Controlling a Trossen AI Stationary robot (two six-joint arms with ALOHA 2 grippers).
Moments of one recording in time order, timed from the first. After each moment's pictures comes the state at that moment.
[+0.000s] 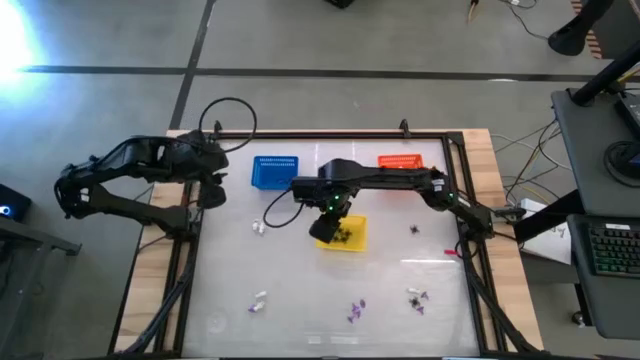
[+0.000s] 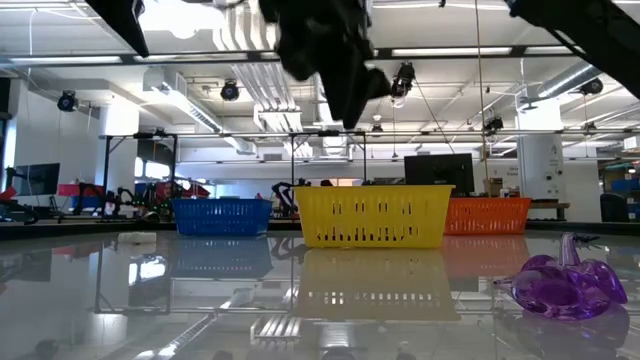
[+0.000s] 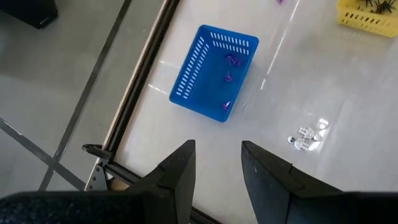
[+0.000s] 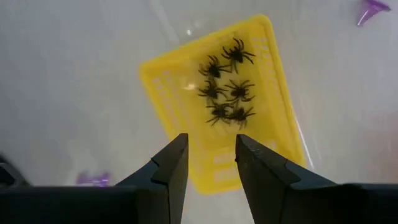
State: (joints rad) left arm 0.13 1.02 1.36 -1.44 -0.40 -0.12; right arm -0.04 2.28 2.35 -1.57 -0.18 0.45
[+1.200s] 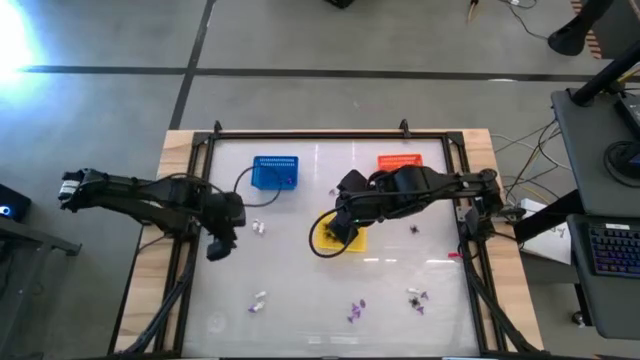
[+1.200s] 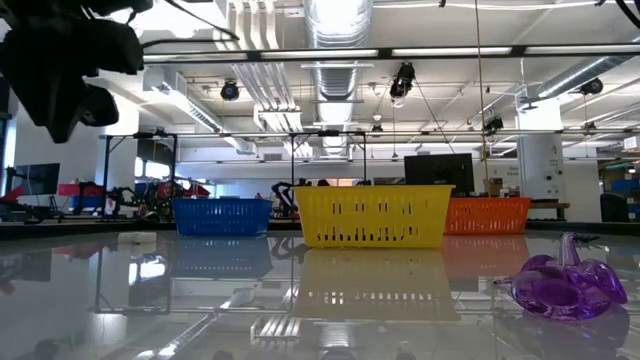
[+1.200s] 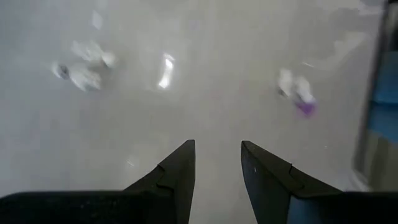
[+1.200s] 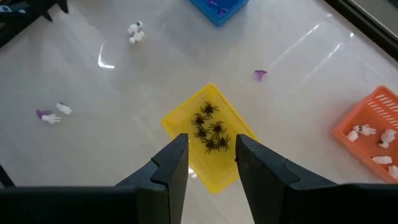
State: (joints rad) left arm -0.07 0.93 0.73 -1.00 0.26 -0.33; right arm 0.20 1.94 2.35 -1.57 0.33 0.88
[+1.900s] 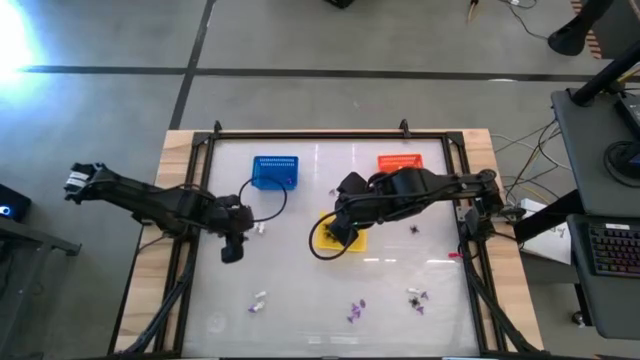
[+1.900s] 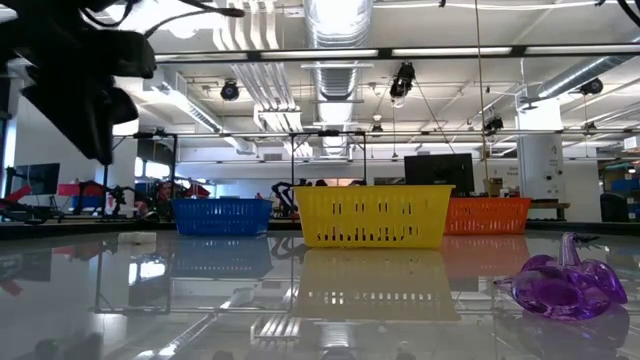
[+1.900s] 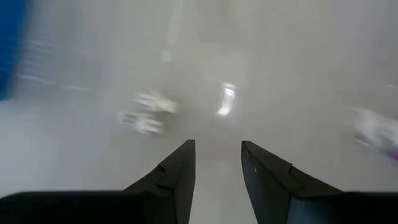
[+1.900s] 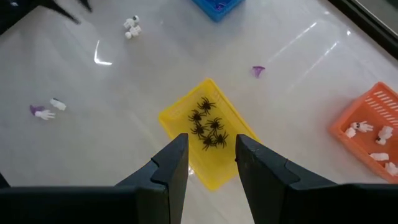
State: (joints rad) left arm -0.22 1.01 0.69 -0.85 -0.11 -0.40; right arm 0.21 1.94 2.32 -1.57 0.33 0.89
